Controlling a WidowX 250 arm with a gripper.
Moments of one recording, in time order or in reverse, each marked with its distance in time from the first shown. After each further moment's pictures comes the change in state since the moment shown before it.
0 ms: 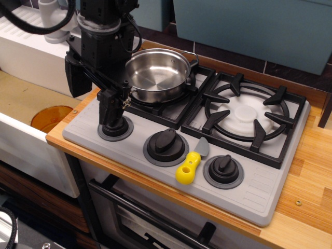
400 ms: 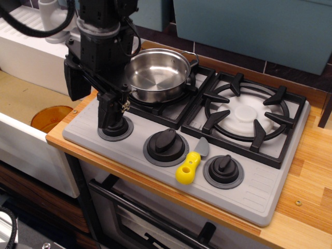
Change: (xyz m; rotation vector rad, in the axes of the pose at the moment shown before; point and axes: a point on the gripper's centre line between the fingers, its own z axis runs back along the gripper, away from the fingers) arm -0.003 -0.003 -0.004 -0.009 0.017 0.003
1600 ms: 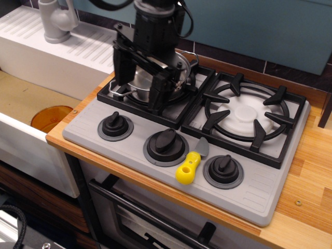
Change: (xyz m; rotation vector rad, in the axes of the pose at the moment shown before) arm 0.056 -0.021 0.010 -0.036 0.006 0.016
